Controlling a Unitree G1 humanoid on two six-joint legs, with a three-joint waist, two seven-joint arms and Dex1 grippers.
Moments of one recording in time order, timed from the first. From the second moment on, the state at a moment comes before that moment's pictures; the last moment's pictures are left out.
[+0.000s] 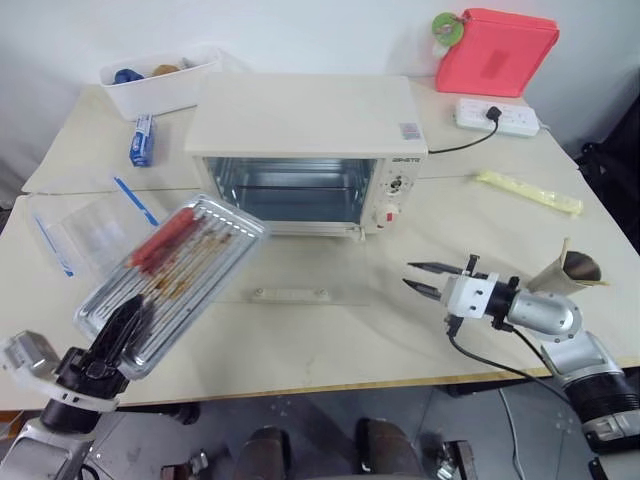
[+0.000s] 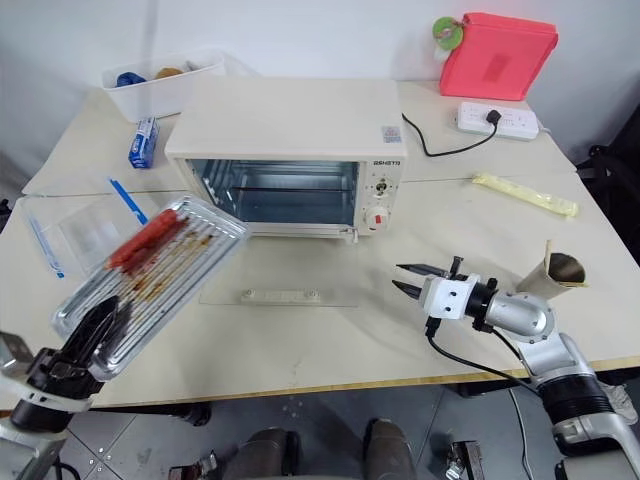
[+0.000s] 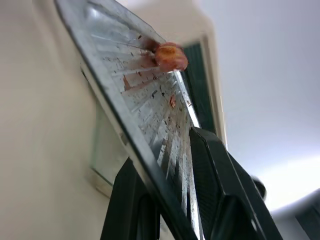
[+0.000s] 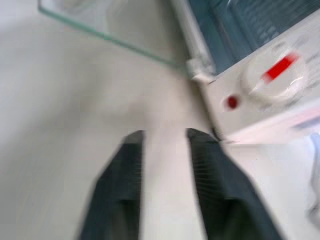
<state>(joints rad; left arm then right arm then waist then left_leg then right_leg) 0.45 0.31 0.73 -0.45 -1.78 0.71 -0.23 -0.35 -0.71 0.16 0.36 0.03 -0.64 0.79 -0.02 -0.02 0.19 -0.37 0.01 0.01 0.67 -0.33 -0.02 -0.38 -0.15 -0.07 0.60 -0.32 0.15</state>
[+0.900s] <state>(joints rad) 0.54 0.29 0.80 -0.45 -1.94 0.55 -0.18 -0.57 -0.49 0.07 0.05 0.50 0.08 1.03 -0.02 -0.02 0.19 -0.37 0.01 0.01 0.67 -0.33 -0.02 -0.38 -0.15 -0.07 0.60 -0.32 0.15</state>
